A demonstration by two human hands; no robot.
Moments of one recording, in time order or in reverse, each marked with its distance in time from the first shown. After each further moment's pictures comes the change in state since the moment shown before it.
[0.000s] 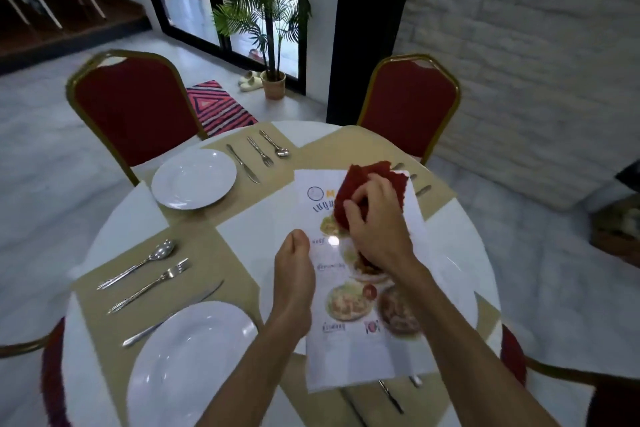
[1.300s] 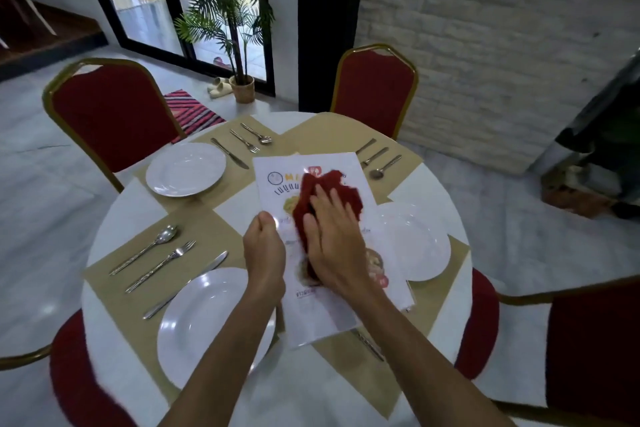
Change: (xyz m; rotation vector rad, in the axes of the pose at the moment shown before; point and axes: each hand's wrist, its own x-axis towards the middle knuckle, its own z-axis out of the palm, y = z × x) left_hand -0.045 -0.013 -0.072 0.048 0.121 0.179; right_hand -0.140 -0.050 0.056 -0.075 0.058 -0.028
